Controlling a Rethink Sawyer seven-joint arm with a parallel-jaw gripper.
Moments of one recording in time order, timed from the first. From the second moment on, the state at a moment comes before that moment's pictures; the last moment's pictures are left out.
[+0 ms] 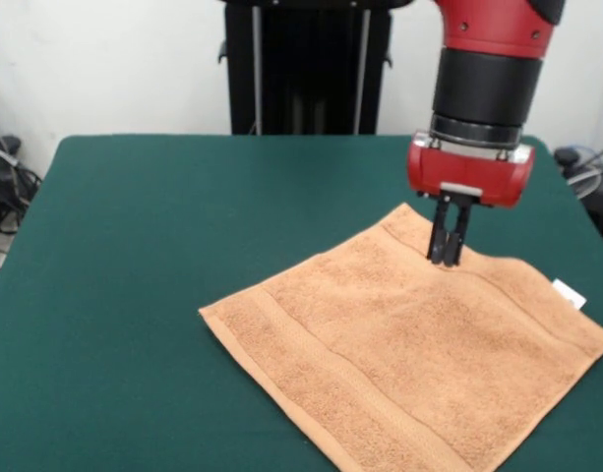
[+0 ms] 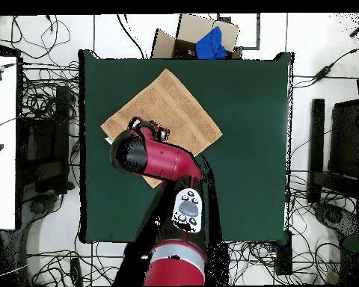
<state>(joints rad) 0.03 -0.56 -0.12 1.69 0.26 0.12 1.84</state>
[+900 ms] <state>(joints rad) -0.07 -0.59 -0.06 1.80 0.10 0.11 1.84</state>
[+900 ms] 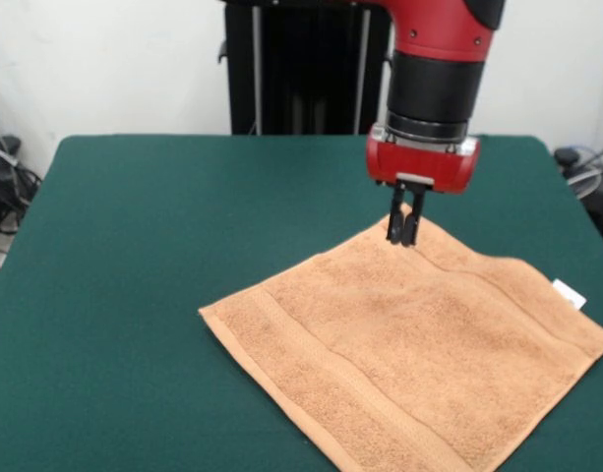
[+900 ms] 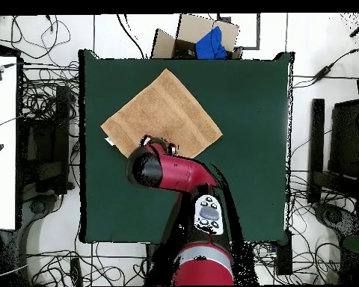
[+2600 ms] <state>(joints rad) -0.07 -0.43 -0.05 1.82 0.06 -0.05 1.84</state>
